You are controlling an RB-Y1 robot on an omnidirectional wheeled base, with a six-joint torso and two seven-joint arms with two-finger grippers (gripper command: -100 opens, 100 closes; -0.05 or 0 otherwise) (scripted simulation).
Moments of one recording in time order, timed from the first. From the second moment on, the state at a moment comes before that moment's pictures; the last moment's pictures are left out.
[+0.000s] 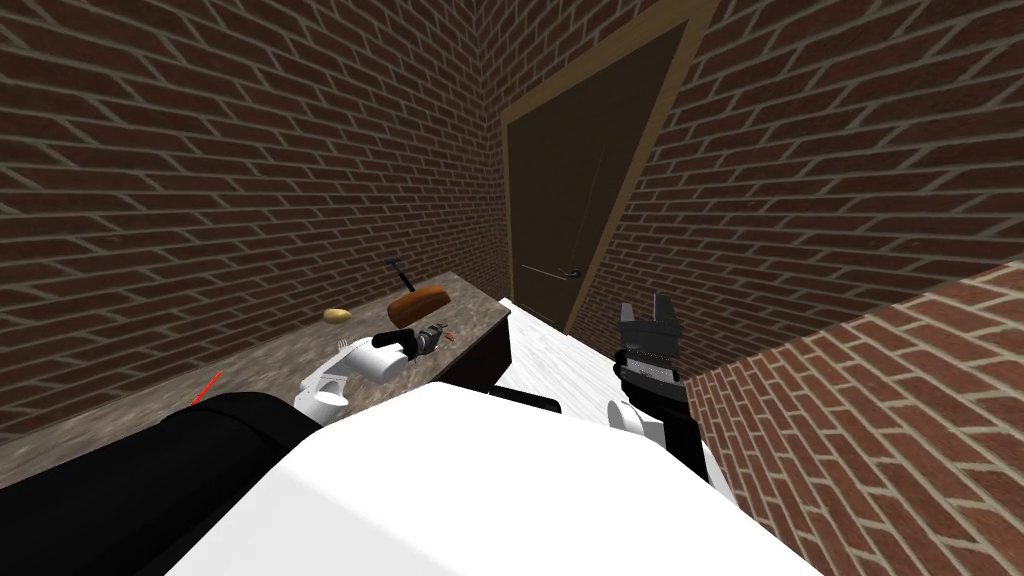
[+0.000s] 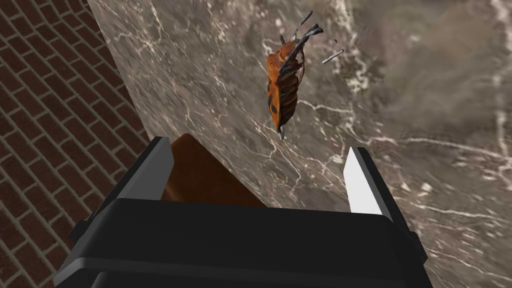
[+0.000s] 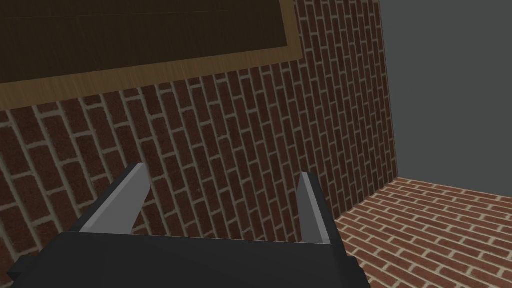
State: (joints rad) left arm 0.58 0.76 0.17 -2.27 0.48 0.97 0.07; right arm 0.55 -0.02 0.04 -2.26 -0.01 -0.44 -0.09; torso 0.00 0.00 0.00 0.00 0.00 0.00
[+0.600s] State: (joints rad) left arm 0.55 0.82 0.18 -2.22 0.52 1.12 0.04; right arm 0.55 -0.02 0.04 -2.26 -0.01 -0.44 -0.09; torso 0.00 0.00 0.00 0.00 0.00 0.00
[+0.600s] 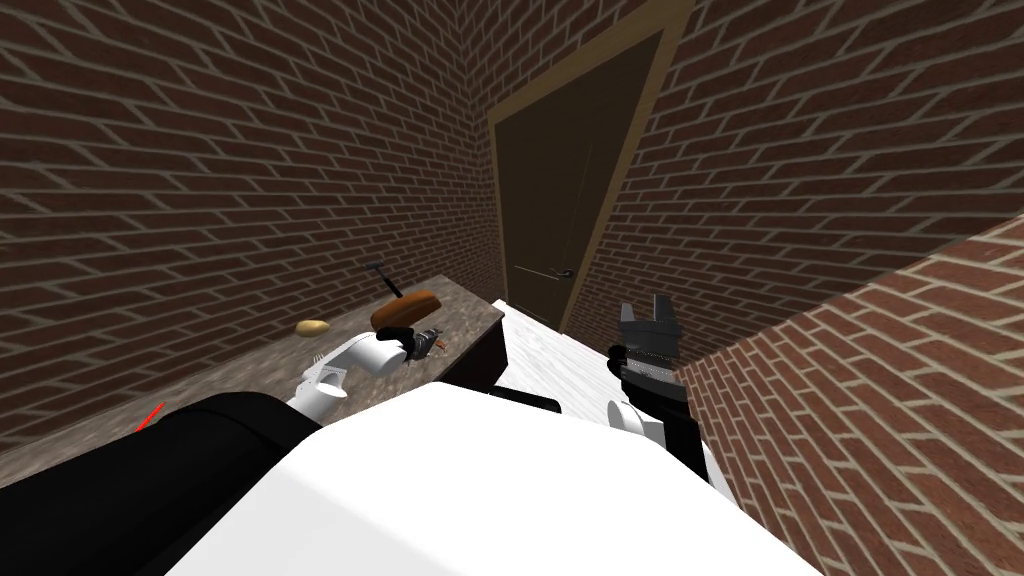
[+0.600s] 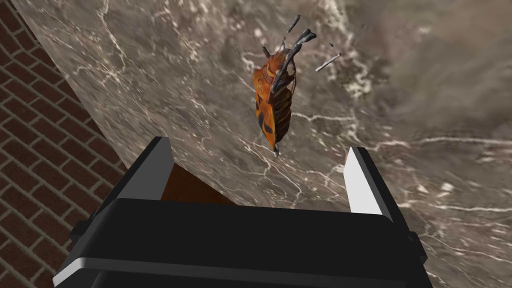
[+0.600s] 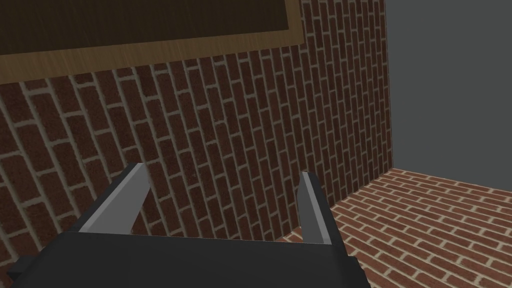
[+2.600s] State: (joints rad) left arm 0.53 0.86 0.17 -2.15 0.56 1.20 0.01; right arm 0.55 -0.02 0.04 -2.26 -0.01 -0.44 -0.09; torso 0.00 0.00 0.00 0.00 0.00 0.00
